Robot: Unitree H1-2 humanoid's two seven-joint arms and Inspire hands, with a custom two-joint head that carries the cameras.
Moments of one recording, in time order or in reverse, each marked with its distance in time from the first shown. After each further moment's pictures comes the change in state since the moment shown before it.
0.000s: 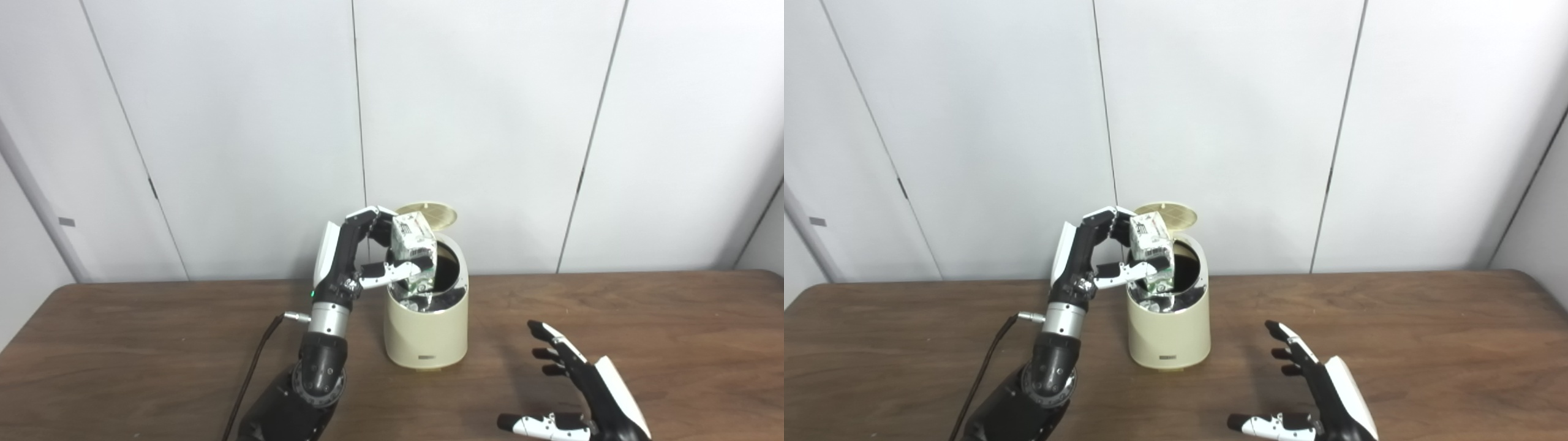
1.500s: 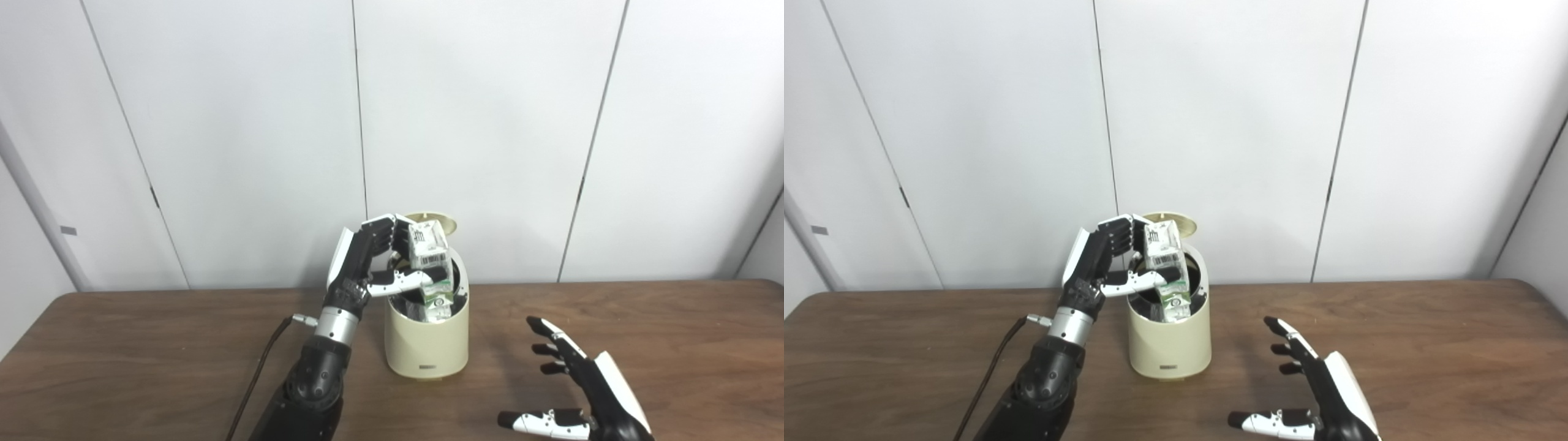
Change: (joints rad) left arm 0.049 -0.110 0.290 -0.080 -0.043 0.000 -0.413; right arm -0.046 0.001 -0.005 0.010 -0.005 -0.001 0.007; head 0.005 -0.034
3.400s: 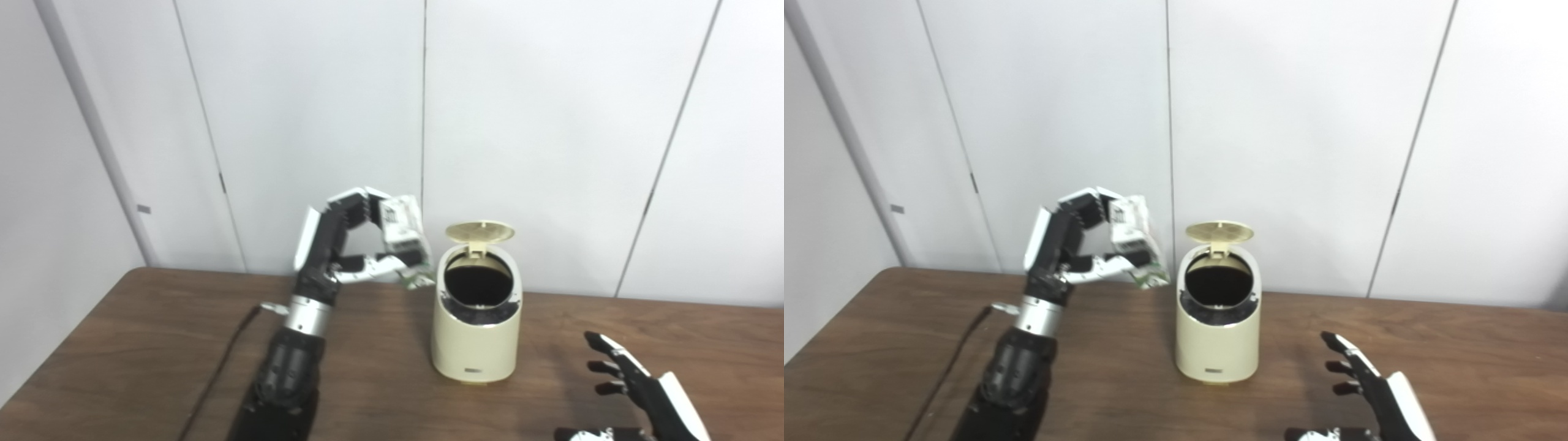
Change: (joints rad) left arm 0.136 0.069 0.143 -0.317 -0.016 0.005 -0.093; right arm -0.025 -0.031 -0.028 0.063 0.054 -0.045 0.012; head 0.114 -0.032
